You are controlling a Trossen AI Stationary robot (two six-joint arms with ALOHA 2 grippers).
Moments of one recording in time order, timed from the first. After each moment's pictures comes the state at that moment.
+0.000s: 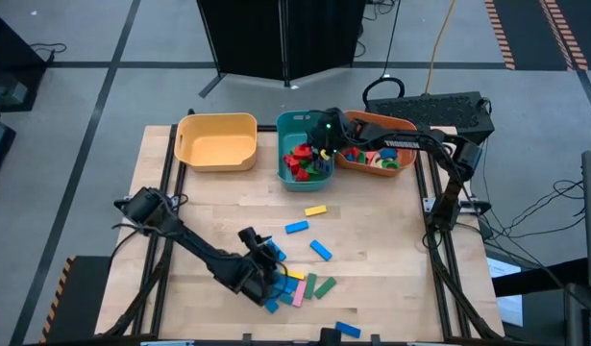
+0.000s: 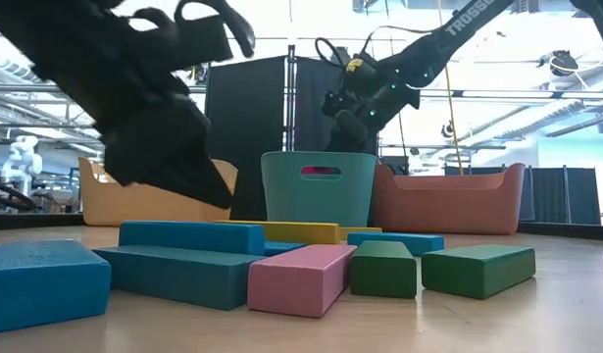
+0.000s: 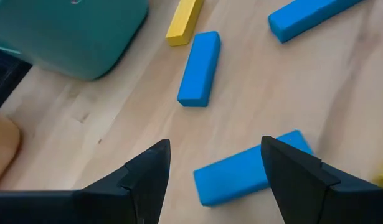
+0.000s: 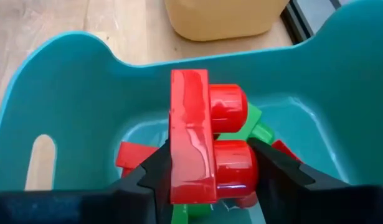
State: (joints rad) left arm -0.58 1.95 1.16 -0.59 -0.87 -0.85; right arm -0.54 1.80 1.21 -0.16 -0.30 -0.28
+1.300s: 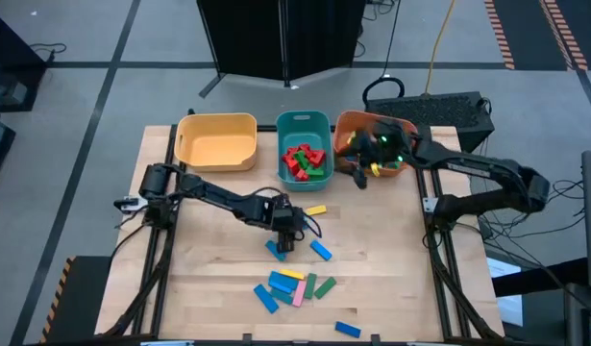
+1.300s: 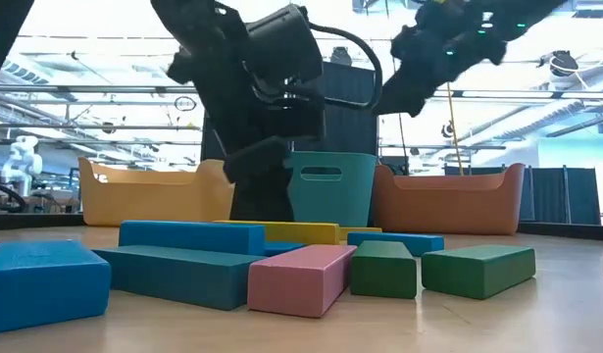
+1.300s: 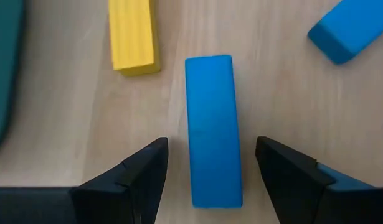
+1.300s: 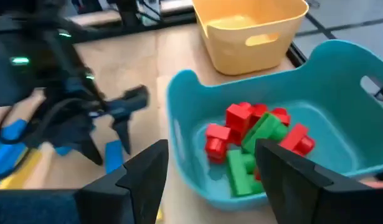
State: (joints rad) left arm -0.10 1.94 1.16 -0.31 -0.15 -0.14; right arm -0.51 1.20 0.84 -0.17 -0.37 -0.08
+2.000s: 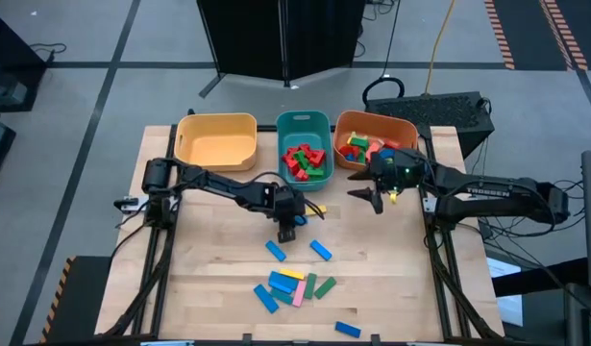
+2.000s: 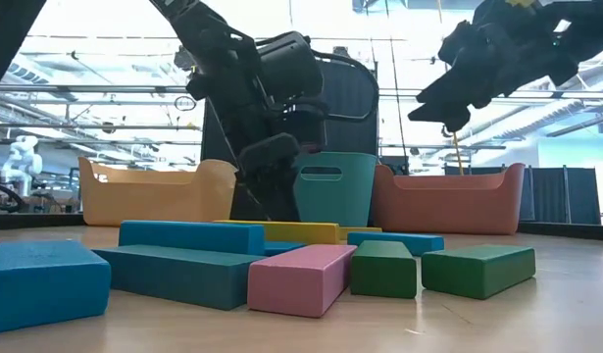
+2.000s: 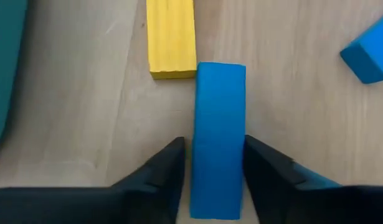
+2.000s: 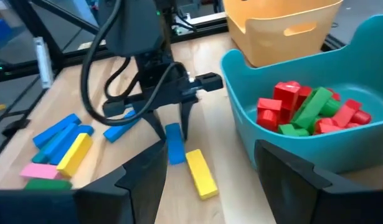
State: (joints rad) left arm 0.02 1.94 1.16 -0.30 0.03 -0.13; right arm -0.36 0.87 0.45 0.05 -0.32 0.09
